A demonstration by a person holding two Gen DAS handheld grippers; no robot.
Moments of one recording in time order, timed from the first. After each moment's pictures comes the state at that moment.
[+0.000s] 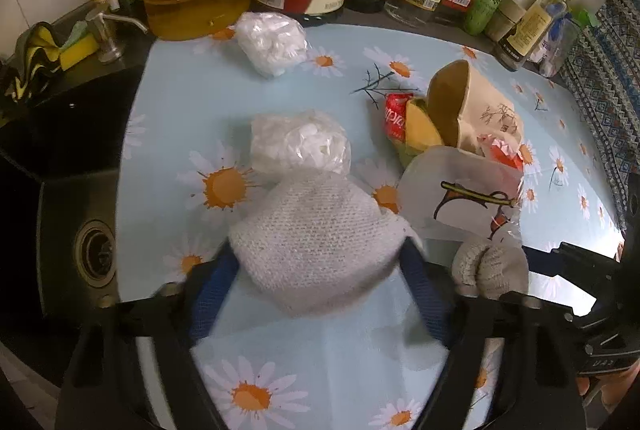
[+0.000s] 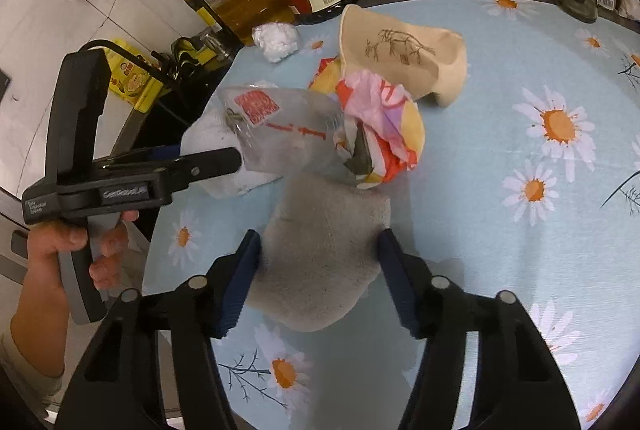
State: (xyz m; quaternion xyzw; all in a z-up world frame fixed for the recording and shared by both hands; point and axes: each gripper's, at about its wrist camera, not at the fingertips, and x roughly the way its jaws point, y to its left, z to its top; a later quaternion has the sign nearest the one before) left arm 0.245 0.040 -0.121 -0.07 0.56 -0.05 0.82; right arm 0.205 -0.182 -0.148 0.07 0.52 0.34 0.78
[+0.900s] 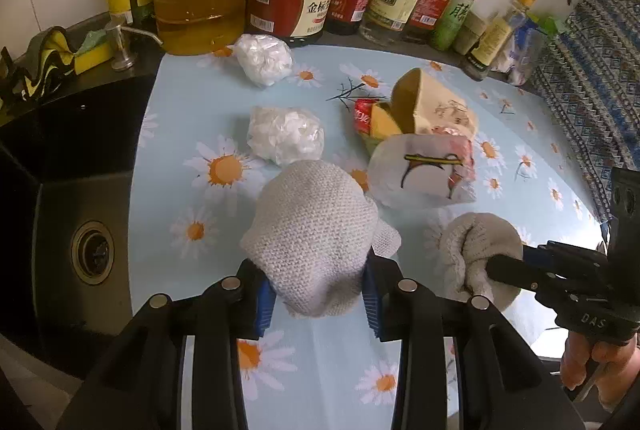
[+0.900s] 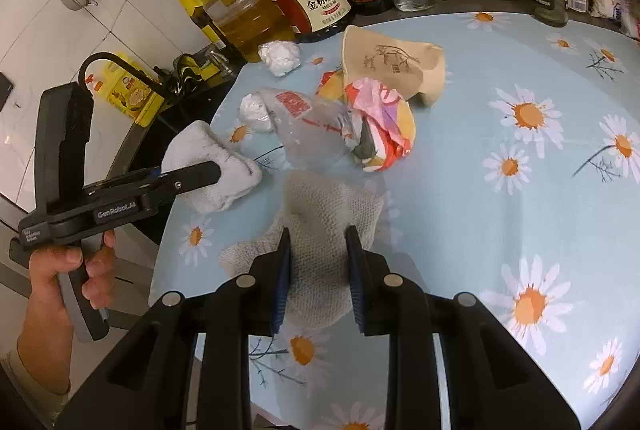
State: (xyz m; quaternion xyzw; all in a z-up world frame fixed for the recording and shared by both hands) left arm 0.199 0.040 -0.093 -0.08 0.52 -0.07 0.85; right arm 0.174 -0.191 -0.128 0.09 0.49 0.31 0.81
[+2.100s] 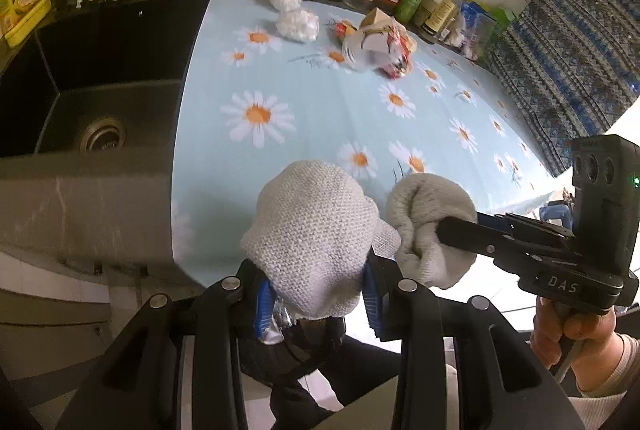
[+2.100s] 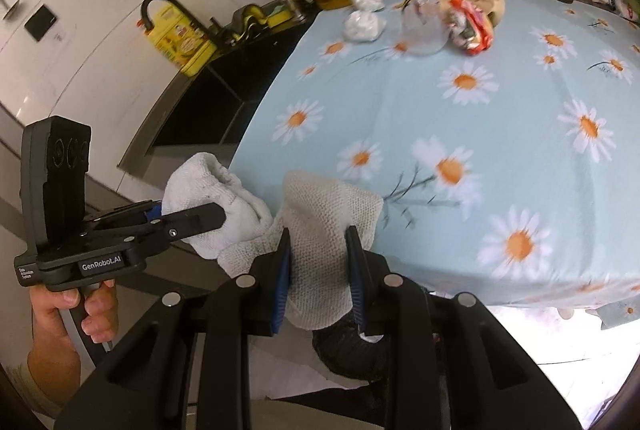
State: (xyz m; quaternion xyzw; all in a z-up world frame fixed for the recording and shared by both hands) left arm -0.002 0.061 -0.089 -0.14 0.51 -0.10 0.84; right arm 0.015 -0.143 -0.124 0.06 0.49 0.34 0.80
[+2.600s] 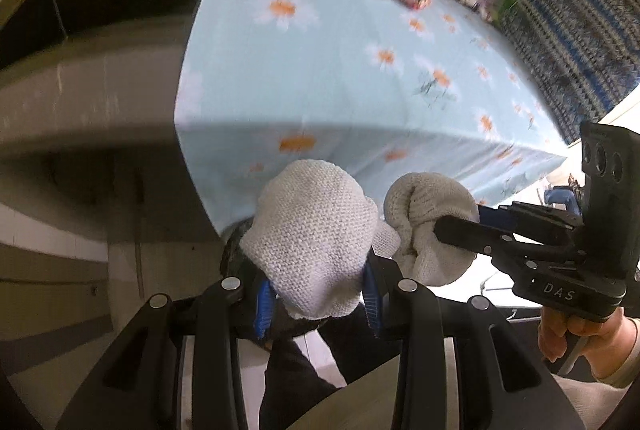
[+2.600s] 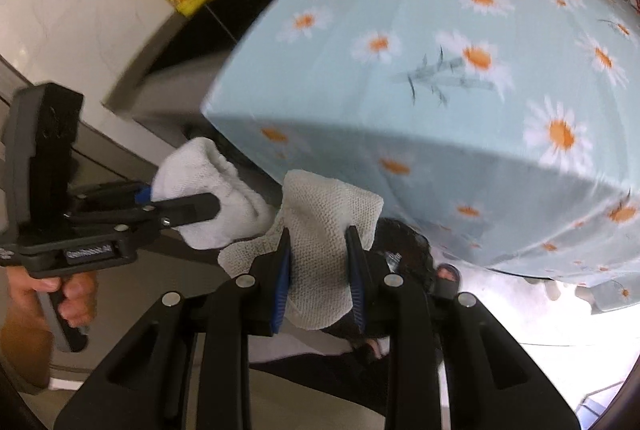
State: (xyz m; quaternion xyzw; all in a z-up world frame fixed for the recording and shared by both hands) left arm -0.049 0.058 -0.149 -0.15 0.56 -0.09 0.81; right arm -0.033 -0.126 -0.180 -0.01 0.54 0.33 0.78
